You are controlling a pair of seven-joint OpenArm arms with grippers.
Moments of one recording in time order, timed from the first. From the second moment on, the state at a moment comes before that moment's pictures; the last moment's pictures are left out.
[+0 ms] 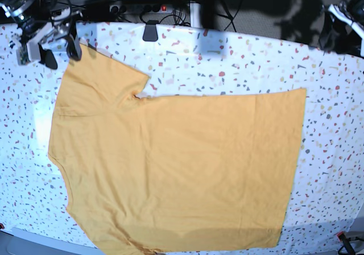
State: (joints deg) left arm 44.3 -21.4 -33.9 116.9 -47.7 -28.0 38.1; right arm -47.4 23.8 29.6 123.4 33.2 23.9 -26.4
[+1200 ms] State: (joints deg) left arm 10.1 -35.0 23.2 96.8 26.6 -21.5 23.2; right arm -33.2 38.3 29.4 123.3 0.6 34.4 -25.0
